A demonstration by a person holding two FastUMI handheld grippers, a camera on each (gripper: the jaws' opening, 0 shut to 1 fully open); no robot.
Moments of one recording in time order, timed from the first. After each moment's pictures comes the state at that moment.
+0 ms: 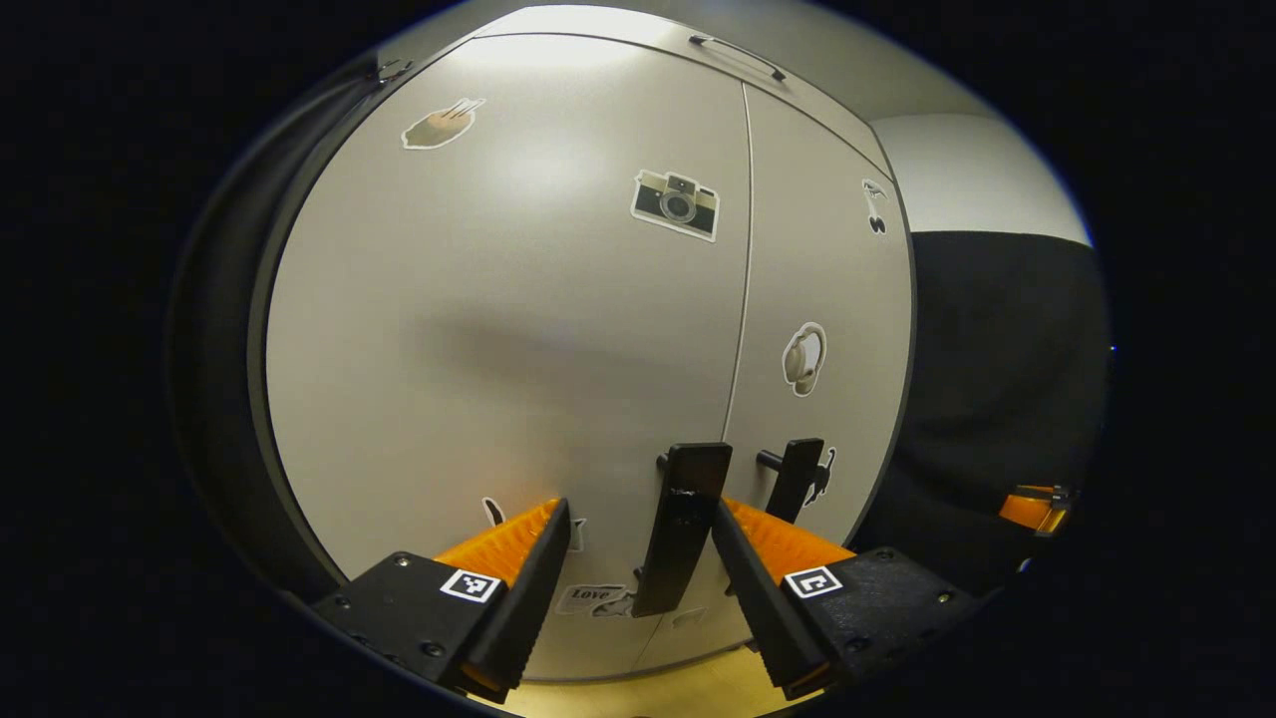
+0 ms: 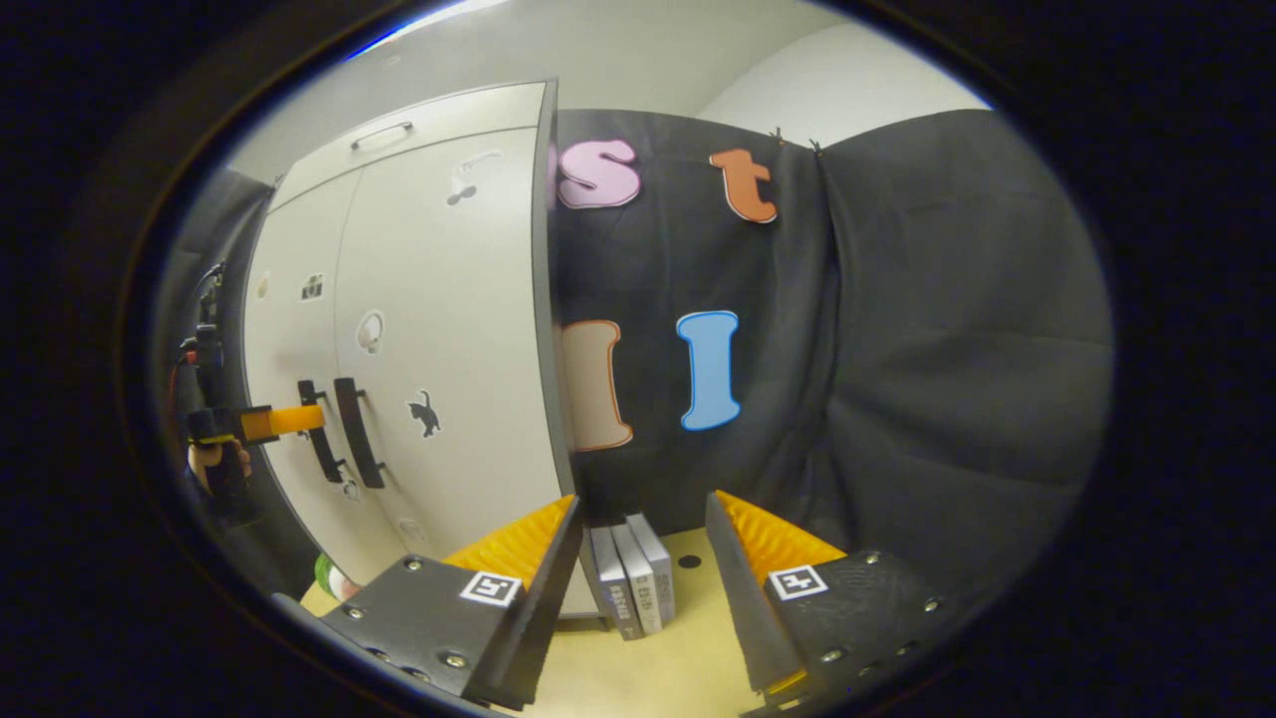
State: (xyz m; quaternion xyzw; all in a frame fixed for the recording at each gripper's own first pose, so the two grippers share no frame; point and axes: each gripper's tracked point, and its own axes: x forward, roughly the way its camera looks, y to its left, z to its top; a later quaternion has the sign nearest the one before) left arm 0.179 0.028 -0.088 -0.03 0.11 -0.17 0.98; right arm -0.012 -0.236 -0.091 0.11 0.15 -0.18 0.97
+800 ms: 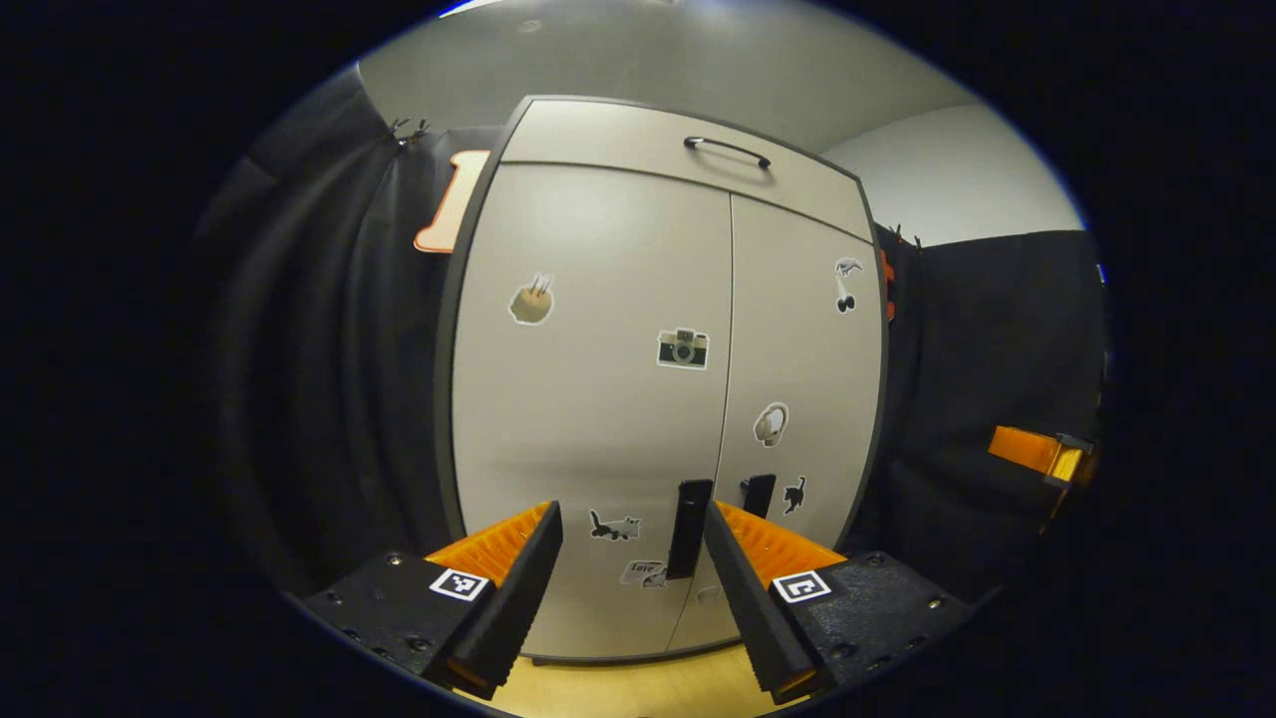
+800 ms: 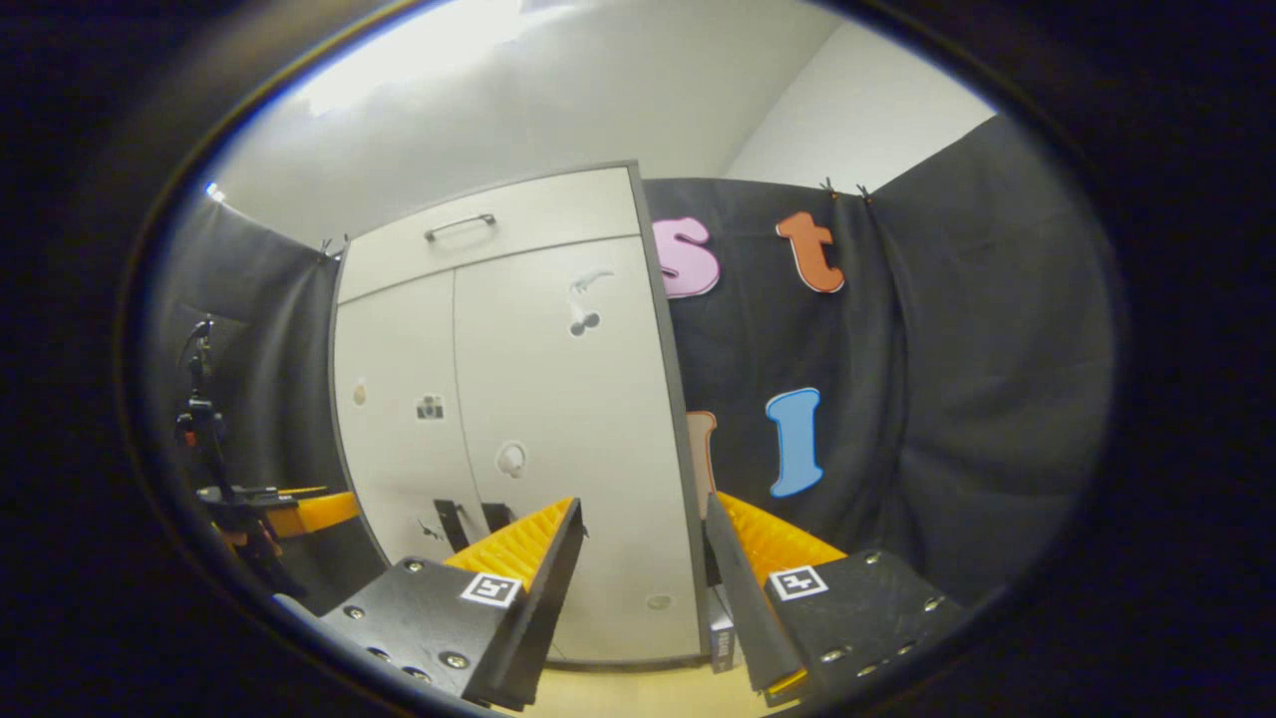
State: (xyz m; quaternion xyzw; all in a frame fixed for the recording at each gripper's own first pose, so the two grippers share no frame) left arm 0.060 0.086 0.022 0.01 0.06 -0.09 0.99; right arm 0.014 -0.140 0.060 0.15 0.04 -0.10 0.98
